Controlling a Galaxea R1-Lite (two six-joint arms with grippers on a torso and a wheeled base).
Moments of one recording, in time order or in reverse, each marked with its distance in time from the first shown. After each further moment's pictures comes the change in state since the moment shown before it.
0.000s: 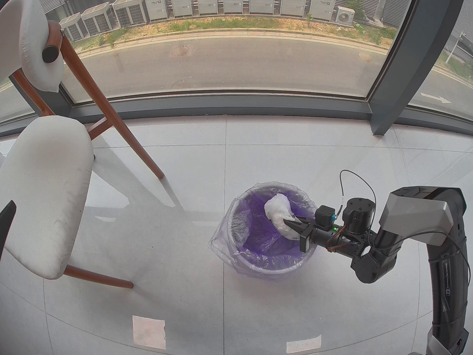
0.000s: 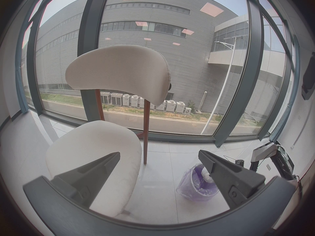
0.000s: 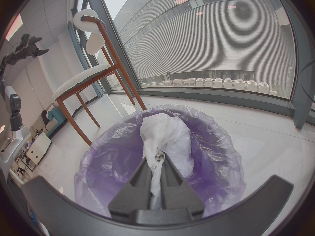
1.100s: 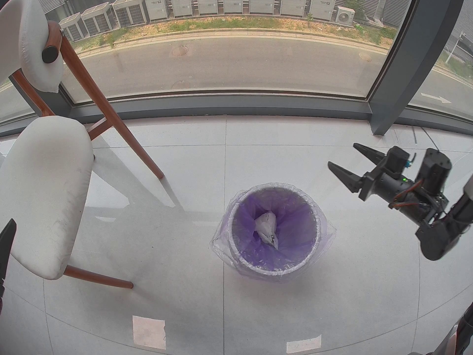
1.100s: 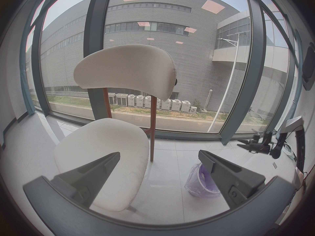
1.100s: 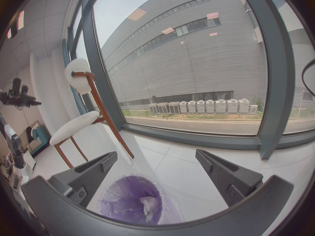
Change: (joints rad) left arm 0.008 -0.071 0.063 0.019 0.052 0.019; right arm -0.138 -0.533 0.219 0.015 -0.002 0.133
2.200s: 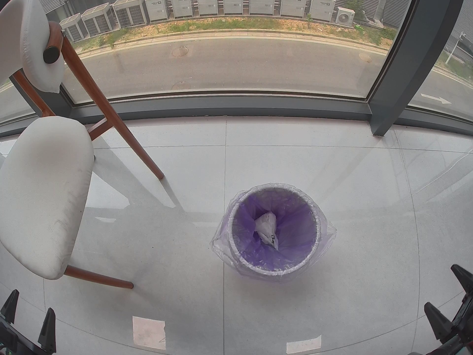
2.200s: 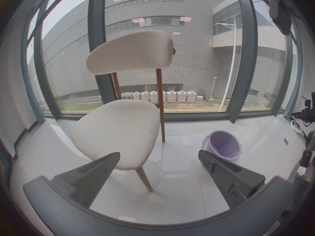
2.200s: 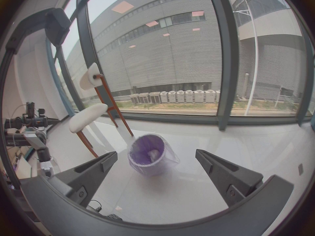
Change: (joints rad) left arm 0.046 -0.456 0.344 0.192 0.030 0.123; right arm -0.241 -1.627 0.627 1.117 0.005 0.007
